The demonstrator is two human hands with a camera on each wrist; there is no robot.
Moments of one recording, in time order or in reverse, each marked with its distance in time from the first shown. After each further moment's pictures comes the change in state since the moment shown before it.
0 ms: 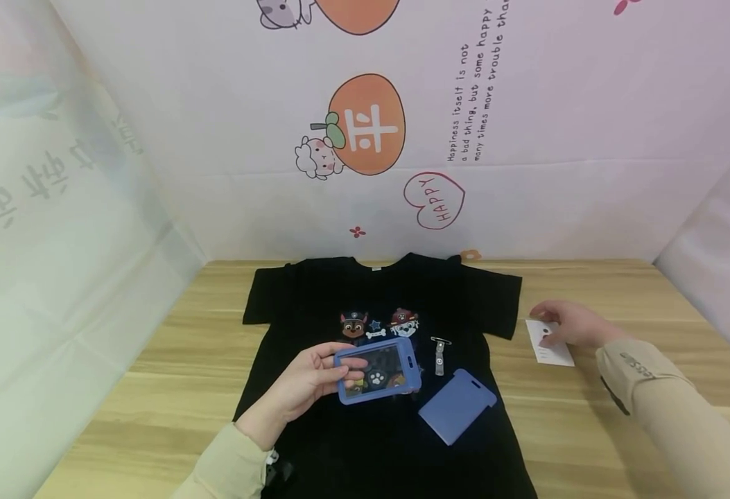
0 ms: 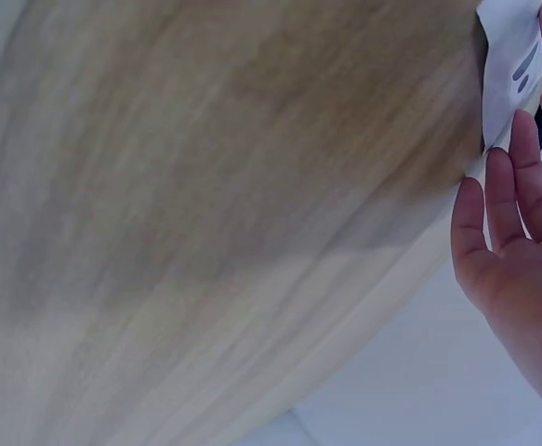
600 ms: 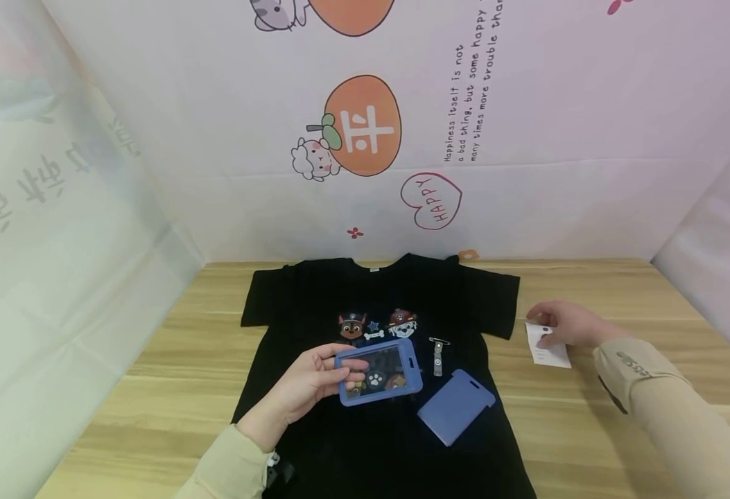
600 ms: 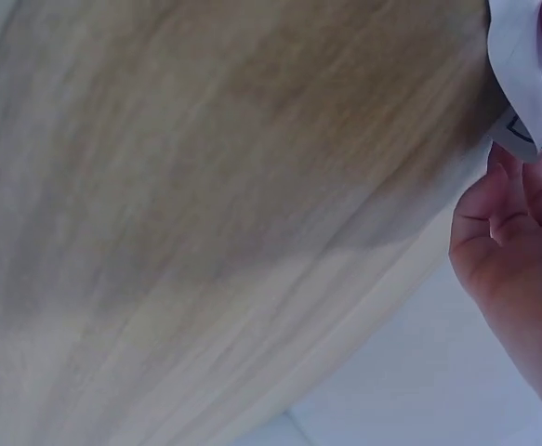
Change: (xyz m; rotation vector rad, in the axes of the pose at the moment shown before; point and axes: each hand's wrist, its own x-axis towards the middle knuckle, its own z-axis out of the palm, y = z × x) left_hand 0.002 0.001 0.004 0.013 0.013 -0.019; right_hand -0.002 -0.001 -0.001 0.010 -0.023 -0.029
